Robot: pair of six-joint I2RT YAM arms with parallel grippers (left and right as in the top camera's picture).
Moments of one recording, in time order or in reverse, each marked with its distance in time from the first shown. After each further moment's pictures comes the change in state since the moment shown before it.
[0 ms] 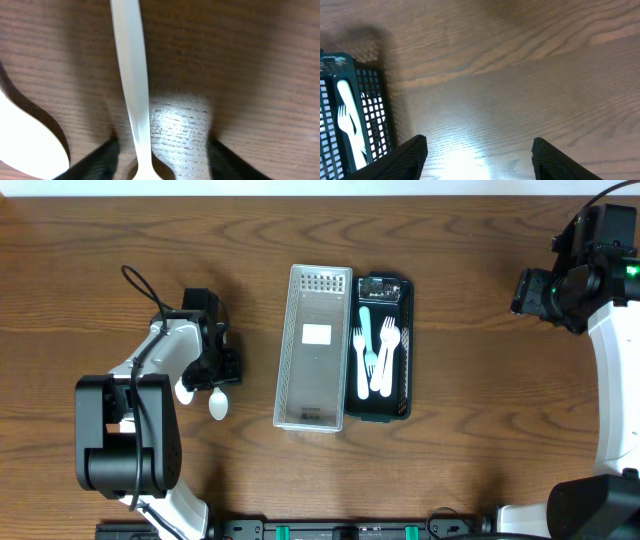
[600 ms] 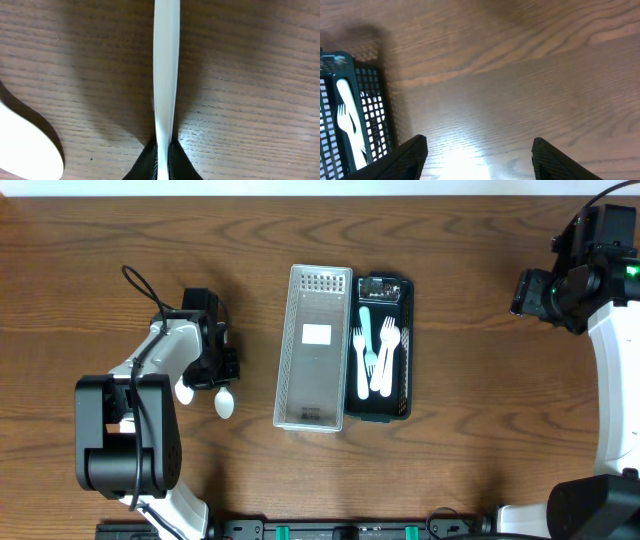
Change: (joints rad) left arm 0.000 0.000 0.000 0.004 0.016 0.006; right arm 0.000 0.000 0.000 -0.003 0.000 0.000
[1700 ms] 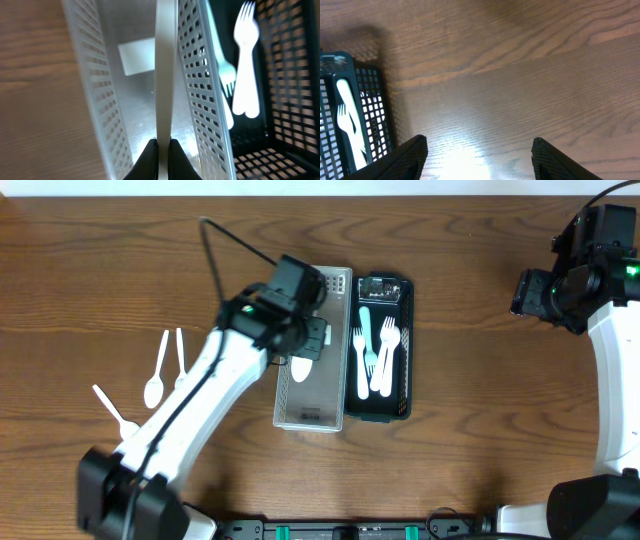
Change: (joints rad) left arm -0.486 -0.211 0.286 -0.081 0.015 -0.079; right arm 0.000 0.000 -0.001 0.001 0.000 0.000
